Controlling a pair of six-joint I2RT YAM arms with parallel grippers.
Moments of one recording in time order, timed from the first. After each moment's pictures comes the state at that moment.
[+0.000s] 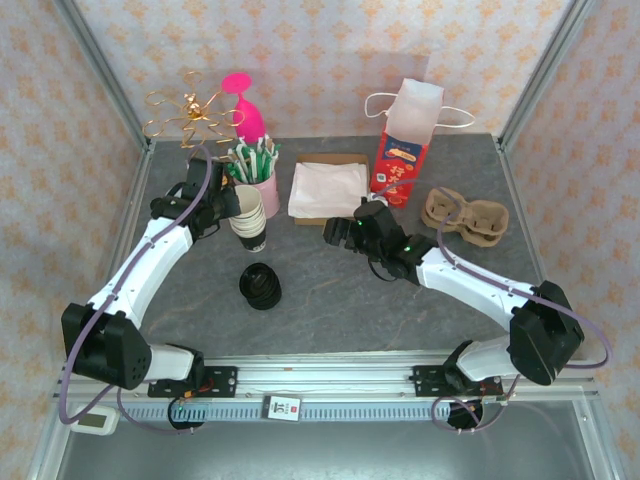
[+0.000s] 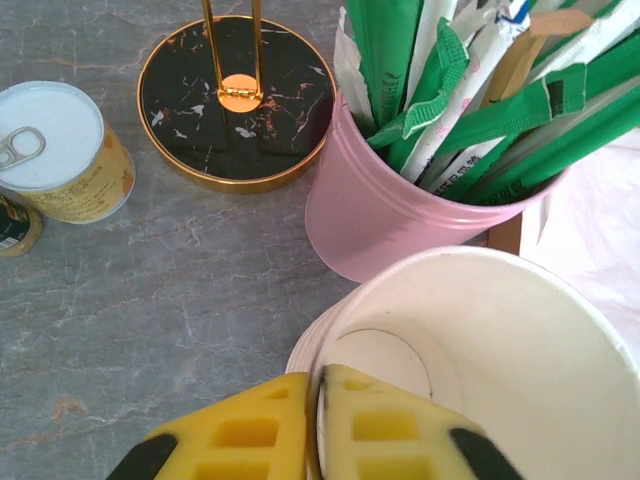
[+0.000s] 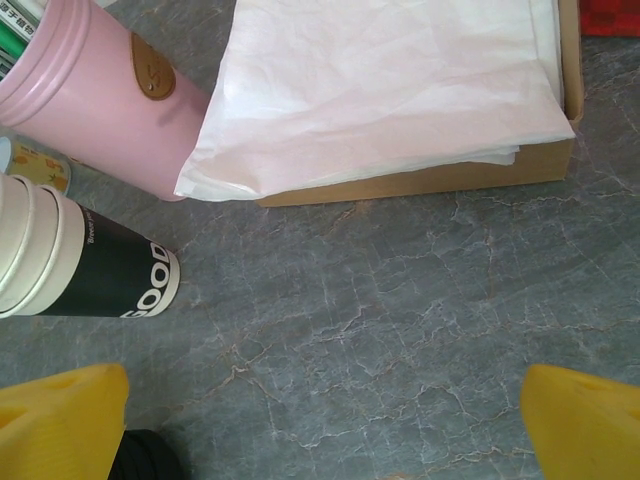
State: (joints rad) left arm -0.18 1.35 1.18 -0.67 -0.18 -0.41; right arm 0.73 1.36 0.93 -0.27 0.15 0.76
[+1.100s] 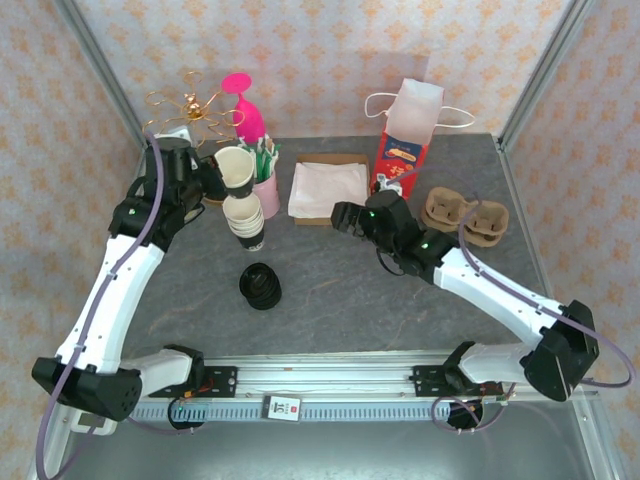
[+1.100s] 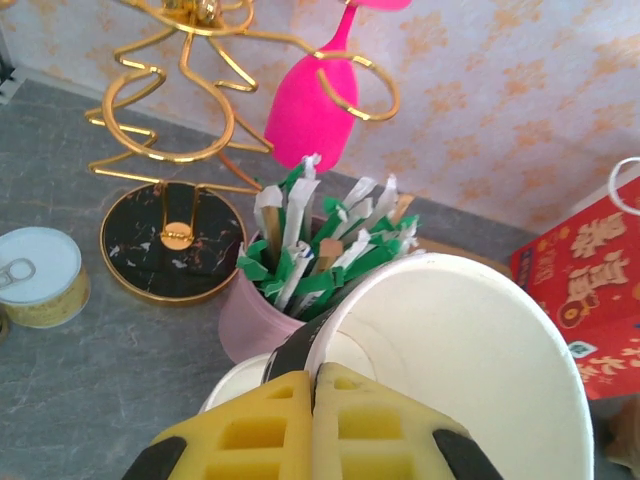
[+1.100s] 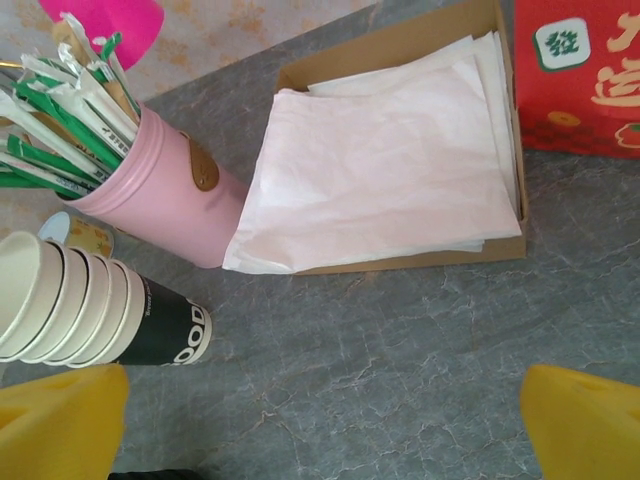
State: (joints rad) left arm -0.18 1.17 1.40 -0.73 -0.12 -0.49; right arm 0.73 1.24 1.03 -0.38 0.24 0.74
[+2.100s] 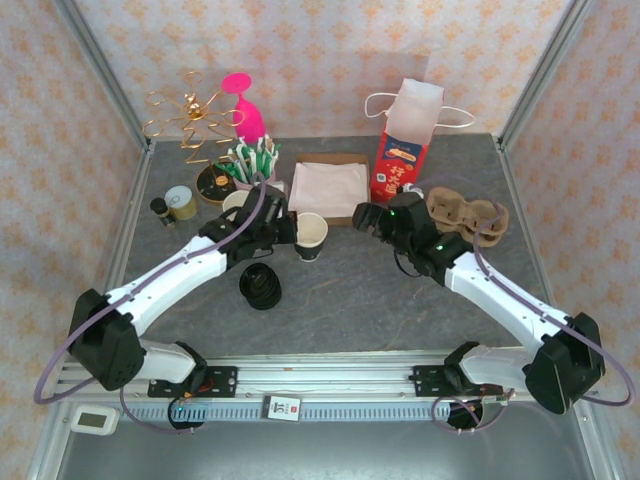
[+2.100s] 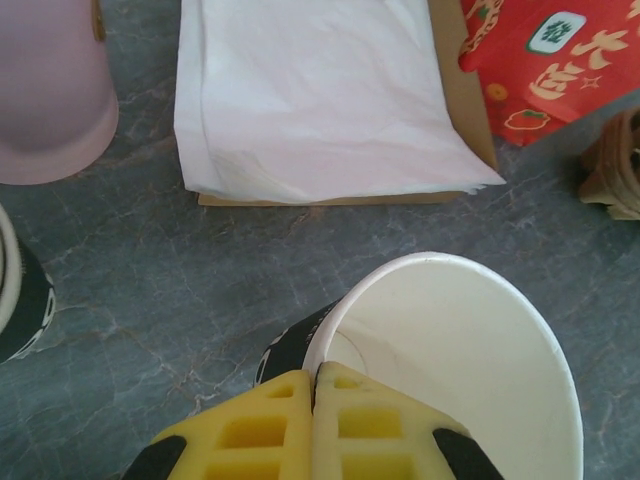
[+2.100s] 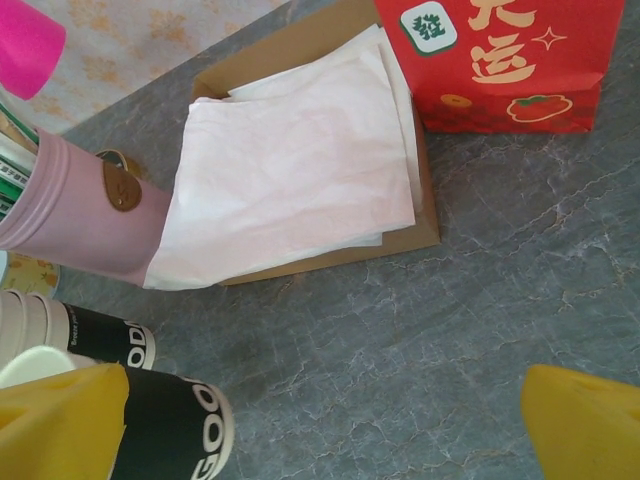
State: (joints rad) left arm -0.57 1.37 1.05 -0.45 -0.08 -0.60; right arm 0.59 1.20 0.91 -0.36 0.16 0.76
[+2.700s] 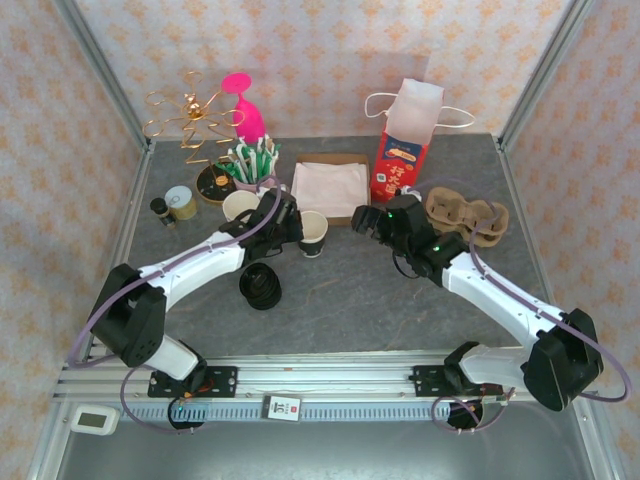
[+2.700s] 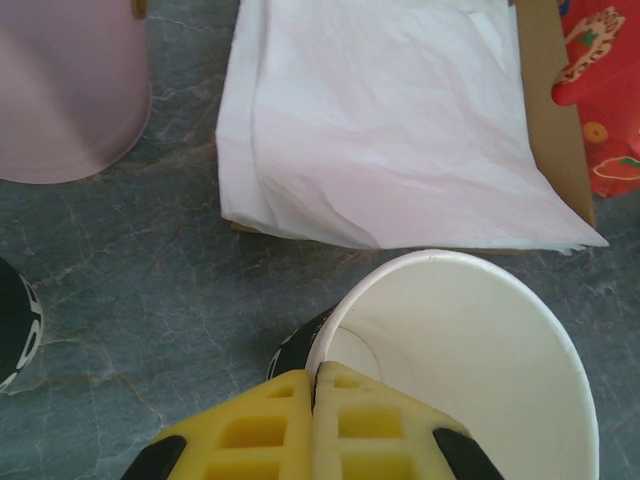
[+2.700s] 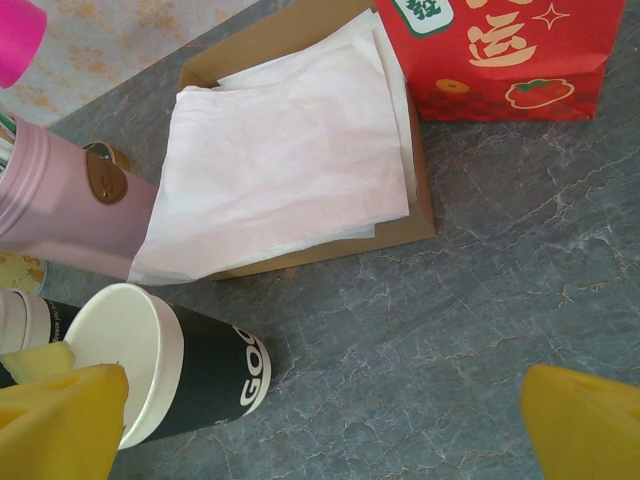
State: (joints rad) left arm -0.55 1.51 1.01 -0.29 -0.18 -0.68; right arm 0.59 1.21 0.89 -0.33 0.16 0.76
